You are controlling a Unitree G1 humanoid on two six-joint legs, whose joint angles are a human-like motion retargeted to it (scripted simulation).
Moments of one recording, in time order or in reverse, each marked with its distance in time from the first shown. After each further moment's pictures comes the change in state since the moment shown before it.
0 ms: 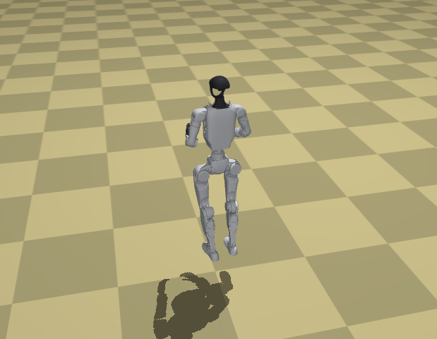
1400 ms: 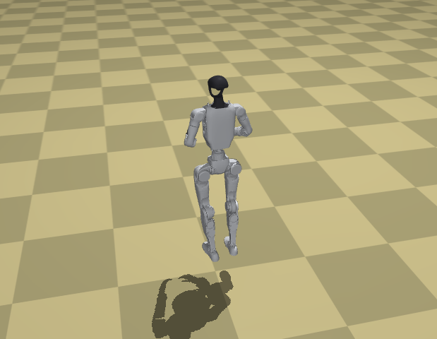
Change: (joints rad) left arm 0.008 0.047 -0.003 -0.036 0.141 0.003 -0.080; right arm 0.010 -0.045 0.022 -0.085 0.123 -0.019 0.109; waist -0.013 -0.017 -0.014; left_leg -0.039 0.005 -0.003 0.004 -0.017 -0.005; right_leg -0.059 0.005 0.011 0.041 -0.024 -0.005
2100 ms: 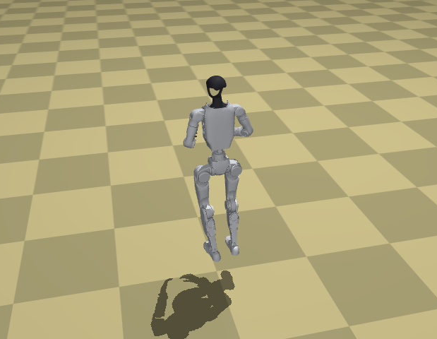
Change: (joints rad) left arm 0.011 0.027 -0.005 -0.032 0.115 -0.034 0.034; right arm -0.011 -0.017 -0.007 -0.038 -0.022 -0.022 -0.008; waist -0.012 -0.028 0.022; left_leg -0.090 -0.014 0.029 0.139 -0.093 0.010; right_leg -0.128 -0.029 0.025 0.205 -0.124 -0.002
